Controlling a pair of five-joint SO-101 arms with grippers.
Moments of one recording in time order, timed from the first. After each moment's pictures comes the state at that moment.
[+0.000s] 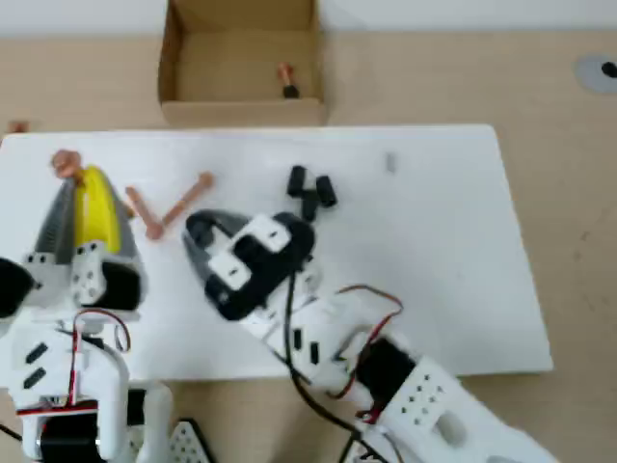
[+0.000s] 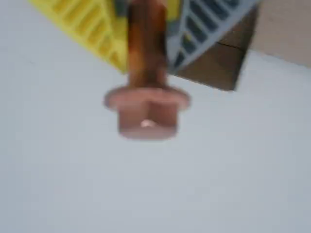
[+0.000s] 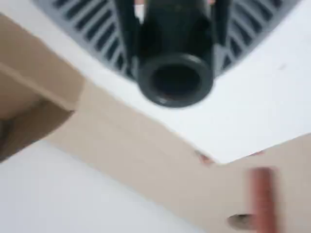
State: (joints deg) left arm -4.0 -103.4 64.9 33.9 10.0; right arm -54.8 -66.6 69.8 11.6 -4.1
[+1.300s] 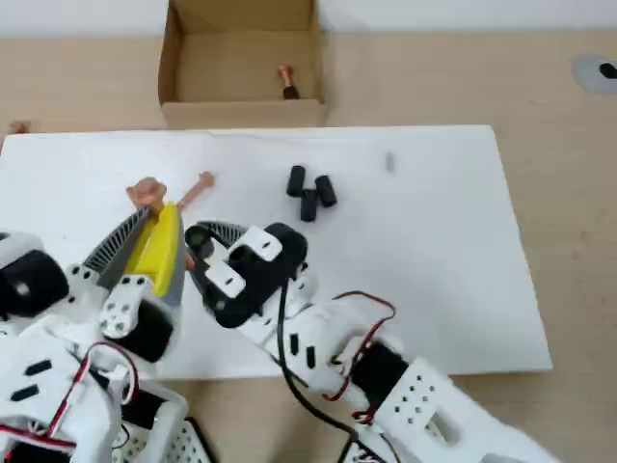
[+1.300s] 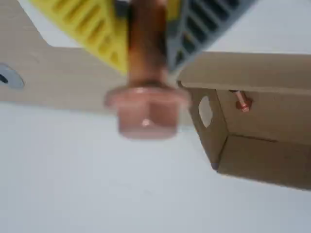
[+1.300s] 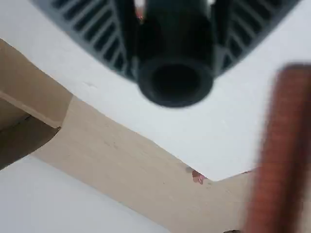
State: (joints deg) left arm 14.8 -95.6 46.9 55.1 10.3; right arm -55.0 -67.1 74.3 8.3 -4.1
